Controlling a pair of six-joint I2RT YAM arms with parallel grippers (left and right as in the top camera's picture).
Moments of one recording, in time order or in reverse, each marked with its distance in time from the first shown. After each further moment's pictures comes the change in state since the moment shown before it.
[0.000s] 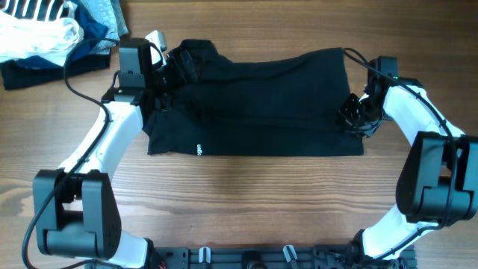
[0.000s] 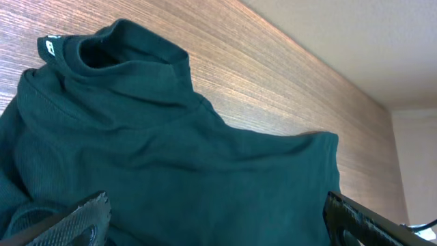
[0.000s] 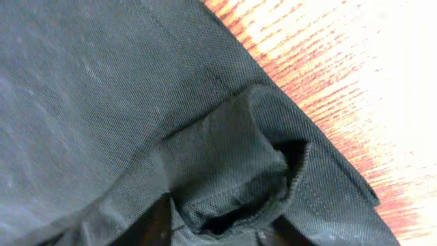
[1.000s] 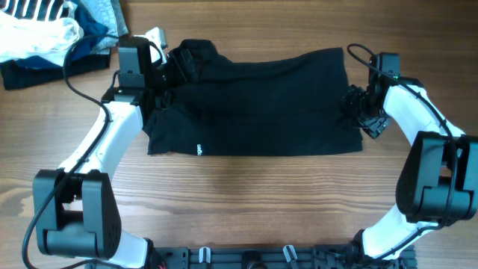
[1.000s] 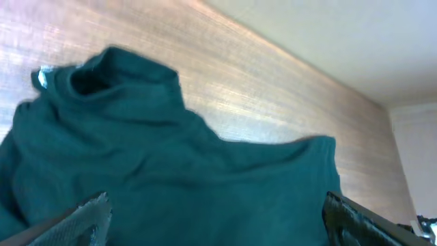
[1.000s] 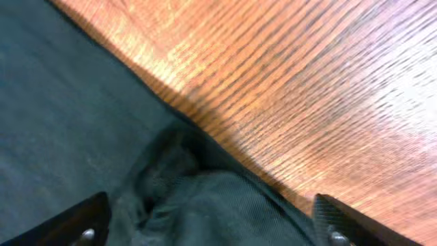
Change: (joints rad) left arm 0.000 0.000 0.000 0.058 0.002 0.049; right arm 0.000 0.000 0.021 0.078 0.170 0.080
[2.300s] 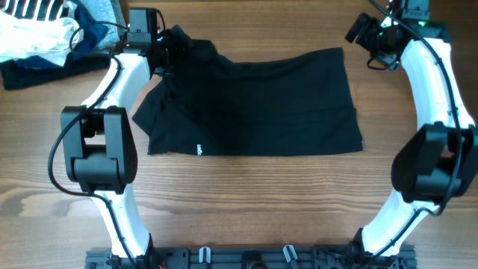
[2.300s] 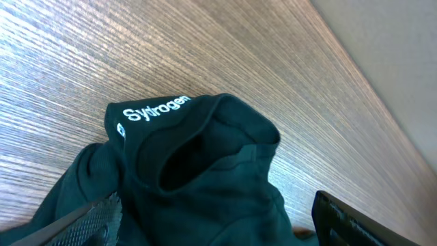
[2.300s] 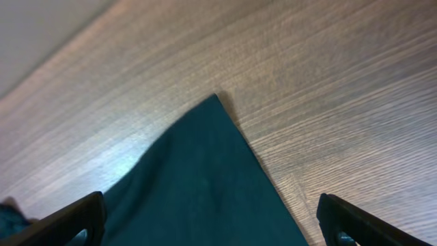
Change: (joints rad) left arm 0.022 0.448 0.496 -0.301 -0.169 -0.228; right arm 0.000 0.159 0.578 -0.077 -0.088 -0.211
